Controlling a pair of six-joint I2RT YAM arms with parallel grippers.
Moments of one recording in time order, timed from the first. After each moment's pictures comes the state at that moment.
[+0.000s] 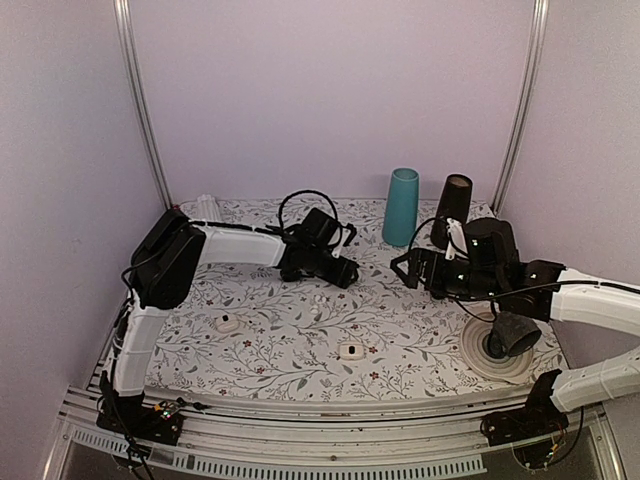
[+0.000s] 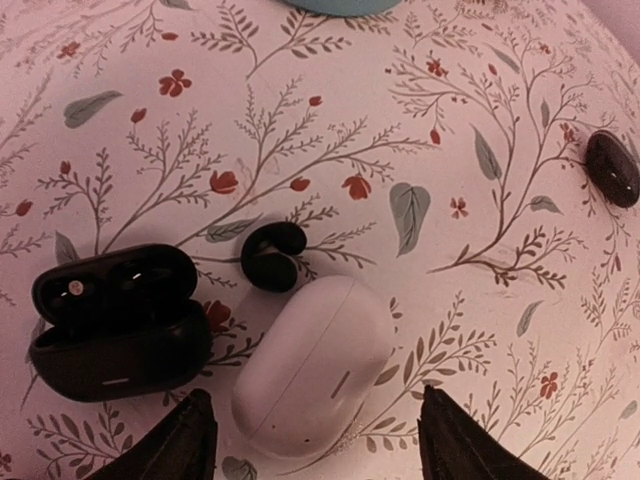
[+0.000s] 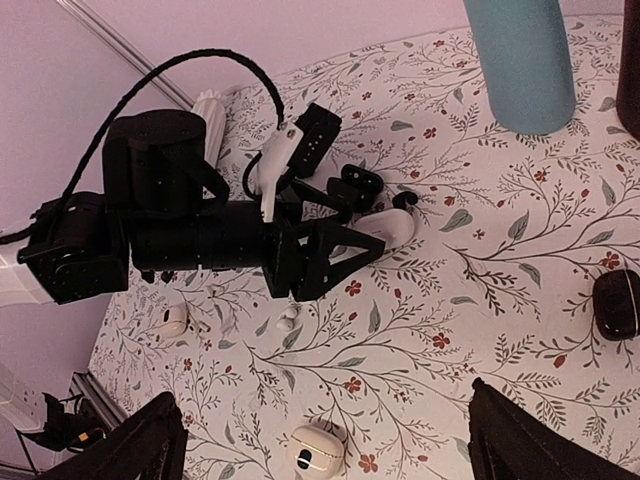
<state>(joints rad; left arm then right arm) -0.79 2.32 1.70 -0.20 0.06 -0.18 0.79 1.12 0.74 -0.11 0.09 0.67</state>
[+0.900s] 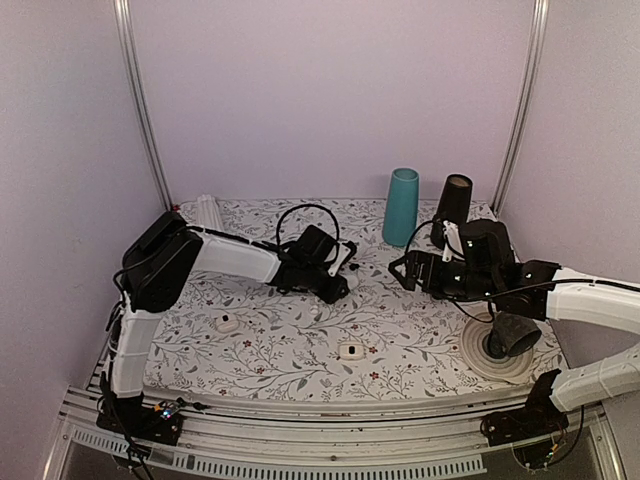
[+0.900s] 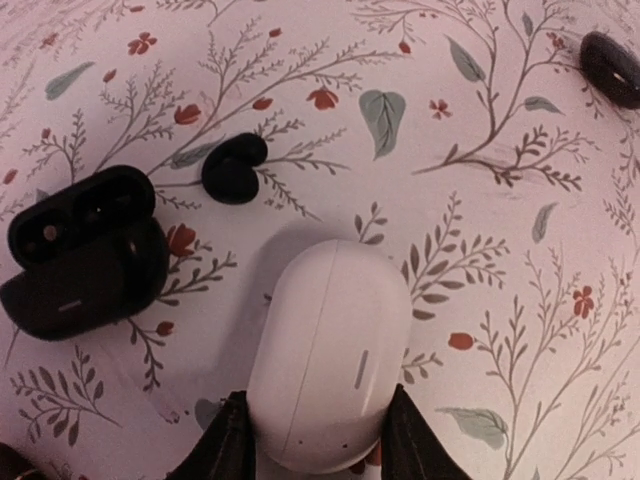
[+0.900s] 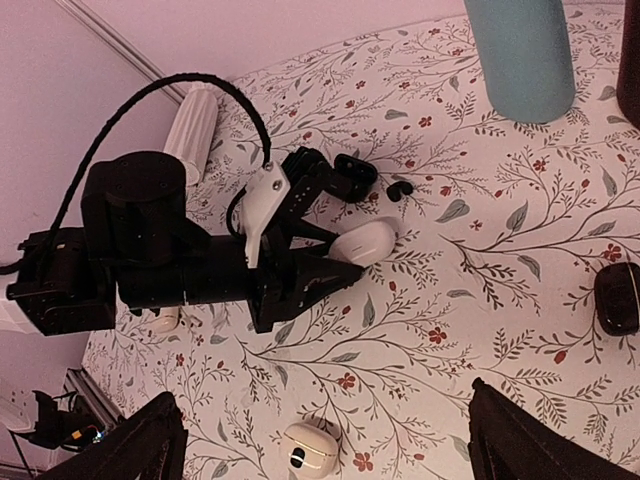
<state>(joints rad) -0.83 2.28 1.55 -0.10 0.00 -0.06 0.79 1.15 0.74 -0.10 0.09 0.67</state>
